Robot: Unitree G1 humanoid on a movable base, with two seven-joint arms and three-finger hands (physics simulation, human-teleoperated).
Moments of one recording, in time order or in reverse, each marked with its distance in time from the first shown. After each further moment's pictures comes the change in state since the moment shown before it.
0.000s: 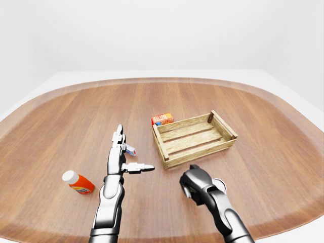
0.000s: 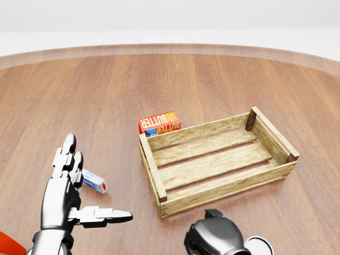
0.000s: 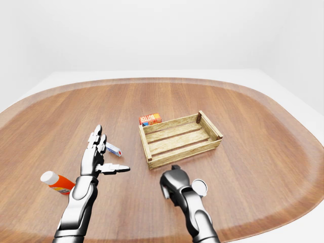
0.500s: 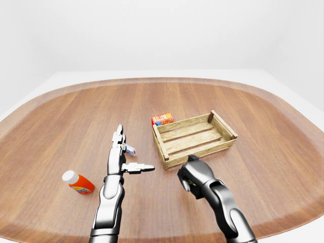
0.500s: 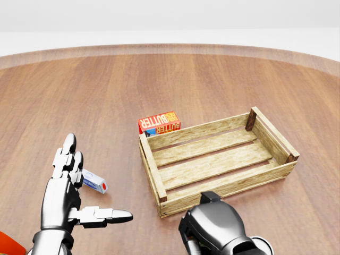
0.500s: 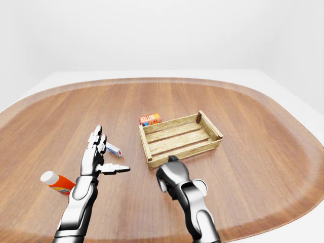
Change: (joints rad) left arm 0.003 -0.001 -0.002 -0.003 0.002 0.000 0.001; right arm 0.037 0.011 0.000 -0.265 0.011 0.000 0.109
